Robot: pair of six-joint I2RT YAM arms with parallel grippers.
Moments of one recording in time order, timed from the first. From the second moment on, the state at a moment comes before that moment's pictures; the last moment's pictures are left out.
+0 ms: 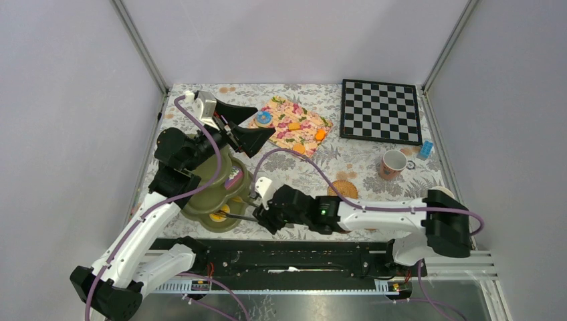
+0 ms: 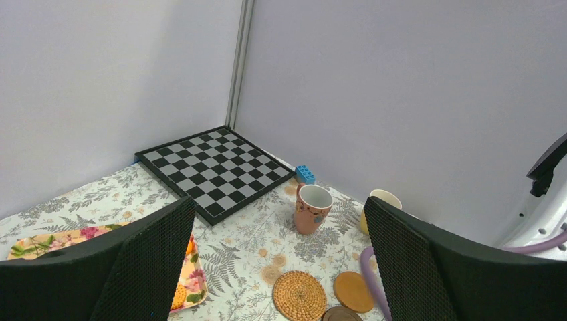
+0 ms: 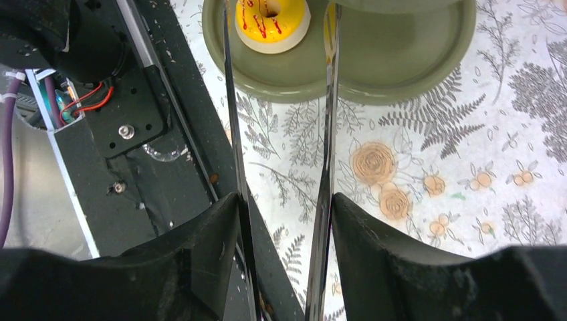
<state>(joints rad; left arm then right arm) -0.47 0.91 0.96 0.26 0.50 -0.39 1.30 1.50 0.96 -0.06 0.09 0.16</state>
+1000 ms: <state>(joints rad) -0.47 0.92 0.96 0.26 0.50 -0.39 0.76 1.50 1.04 -0.18 0.28 0.08</state>
